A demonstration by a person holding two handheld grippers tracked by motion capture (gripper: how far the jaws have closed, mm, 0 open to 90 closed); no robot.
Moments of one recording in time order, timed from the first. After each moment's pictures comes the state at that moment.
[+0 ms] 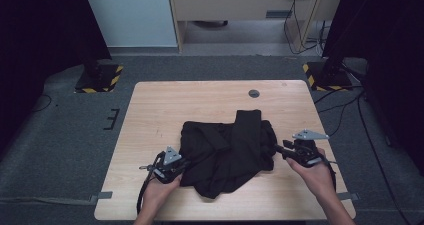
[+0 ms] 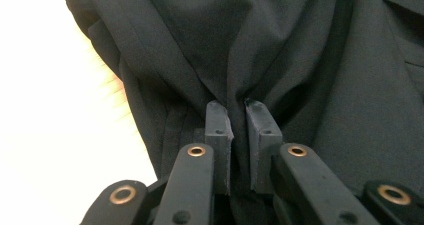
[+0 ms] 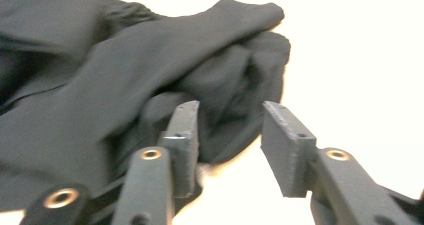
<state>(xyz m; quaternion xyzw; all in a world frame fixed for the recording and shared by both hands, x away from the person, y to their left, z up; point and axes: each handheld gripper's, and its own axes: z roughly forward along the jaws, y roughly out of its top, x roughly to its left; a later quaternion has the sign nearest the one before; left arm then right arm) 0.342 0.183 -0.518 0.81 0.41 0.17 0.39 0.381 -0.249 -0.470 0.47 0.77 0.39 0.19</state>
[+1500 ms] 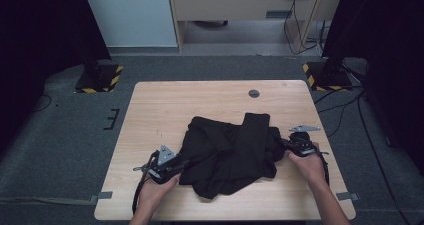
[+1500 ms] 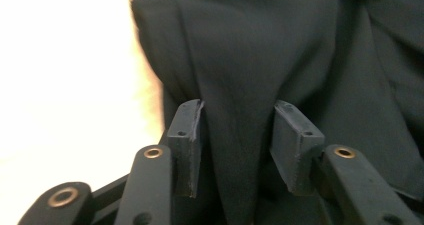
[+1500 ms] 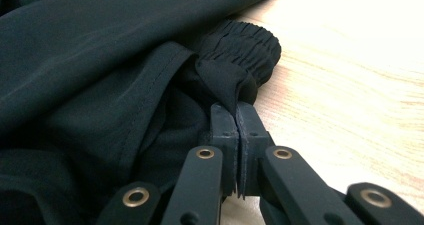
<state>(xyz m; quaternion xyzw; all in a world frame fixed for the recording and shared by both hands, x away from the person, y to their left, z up) 0.340 0.198 -0.497 0.78 0.42 0.20 0.41 0.429 -0.262 -0.518 0.51 0.77 0.35 0.17</state>
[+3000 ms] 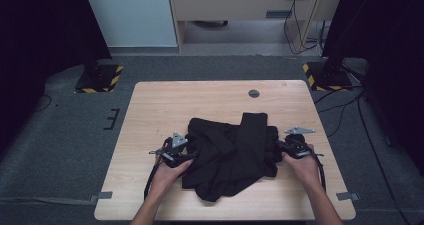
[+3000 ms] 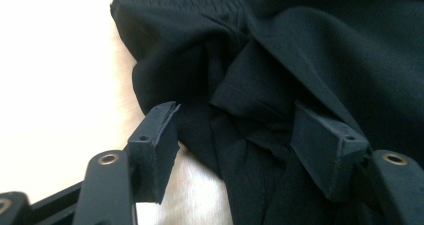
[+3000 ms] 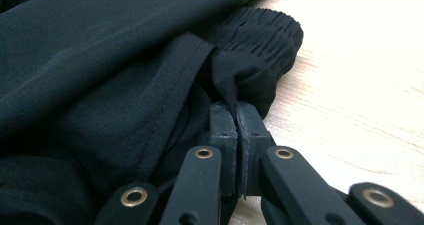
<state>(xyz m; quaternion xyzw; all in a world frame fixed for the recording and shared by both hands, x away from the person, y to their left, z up) 0.394 0.170 -0.527 0.80 0.43 0.17 0.37 0.426 -0.249 -0.528 0.51 0.77 0.36 0.16</state>
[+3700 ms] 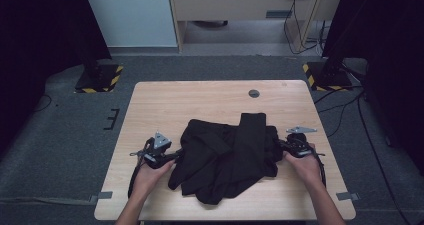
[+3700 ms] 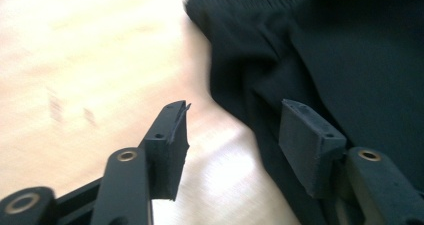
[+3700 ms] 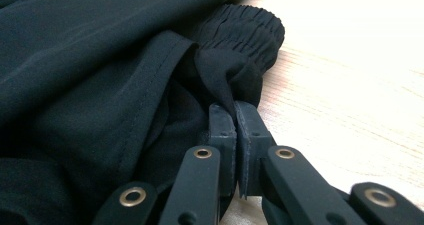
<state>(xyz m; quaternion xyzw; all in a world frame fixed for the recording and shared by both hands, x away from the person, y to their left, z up) 0.388 0.221 -0.502 0.79 0.44 0.22 0.37 0.431 -0.256 -0.530 0.51 0.76 0.36 0.16</state>
